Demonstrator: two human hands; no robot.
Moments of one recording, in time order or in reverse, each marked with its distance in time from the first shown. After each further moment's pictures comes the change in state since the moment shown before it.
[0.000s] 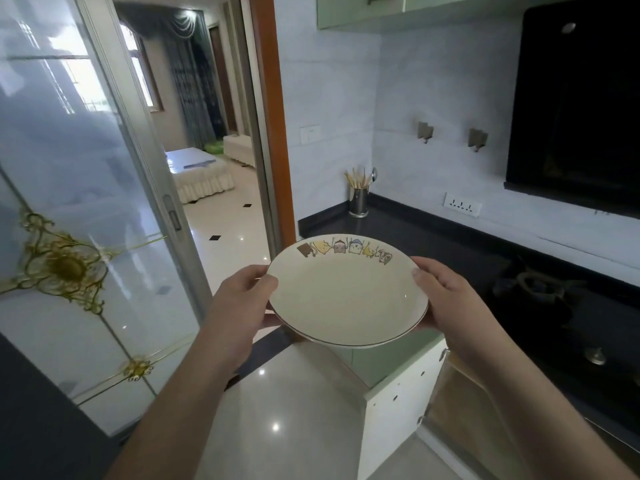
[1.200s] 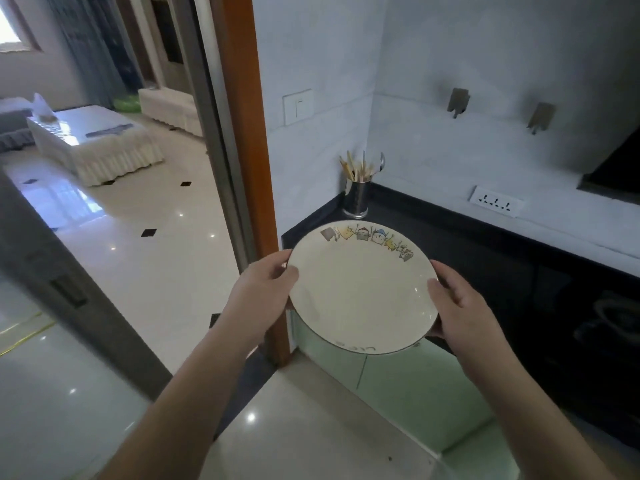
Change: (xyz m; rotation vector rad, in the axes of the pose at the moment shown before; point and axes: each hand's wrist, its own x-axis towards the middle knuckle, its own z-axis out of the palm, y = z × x) left_hand 0.452 -0.053 0.014 0.215 -0.340 0.015; right_hand 0.343 0.089 0.150 -0.098 0.286 0.187
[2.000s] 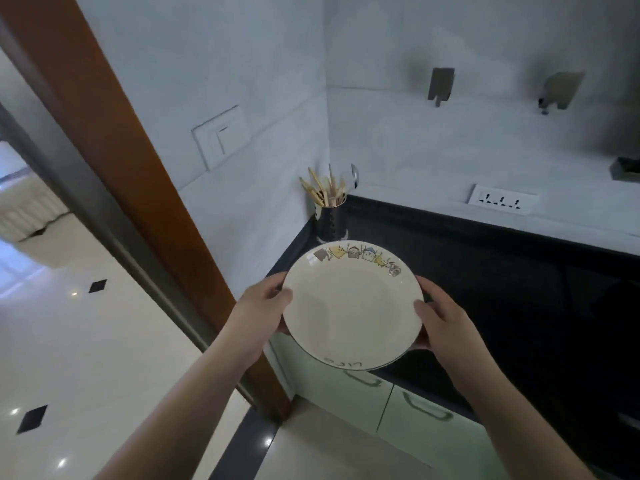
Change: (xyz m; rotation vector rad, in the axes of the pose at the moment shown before) left_hand 0.278 -0.010 0.064 0.047 -0.231 -0.158; right_hand 0.230 0.046 0.040 0.041 0.102 0.192
